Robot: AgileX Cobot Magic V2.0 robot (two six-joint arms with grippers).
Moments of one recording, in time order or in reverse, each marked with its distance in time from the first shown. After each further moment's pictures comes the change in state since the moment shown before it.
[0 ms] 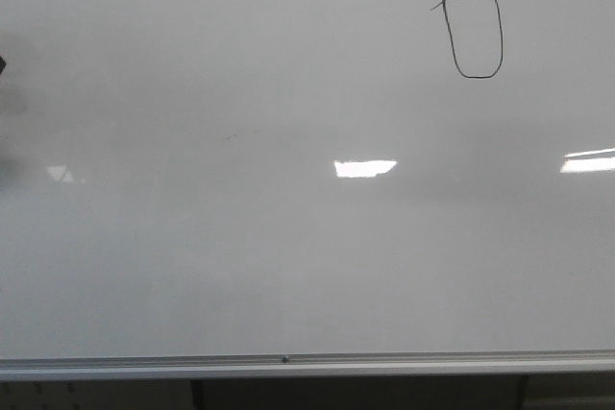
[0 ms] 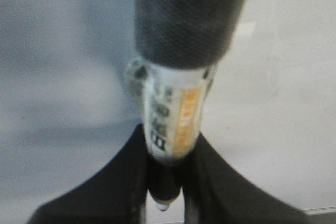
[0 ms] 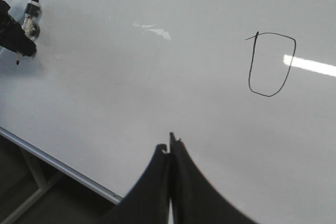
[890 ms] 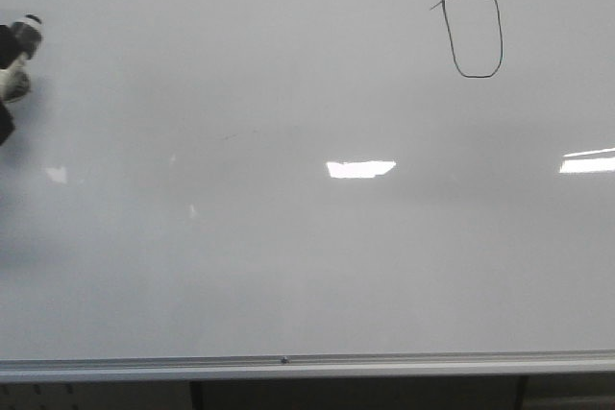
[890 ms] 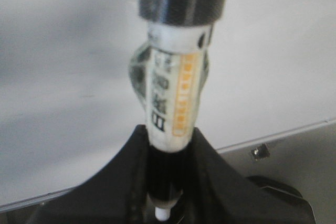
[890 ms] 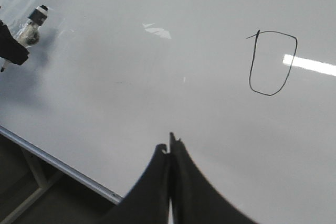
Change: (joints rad) left arm -0.102 -0.173 0.094 0.000 0.119 0.028; right arm 0.000 0.000 0.000 -0.002 0.003 0.000
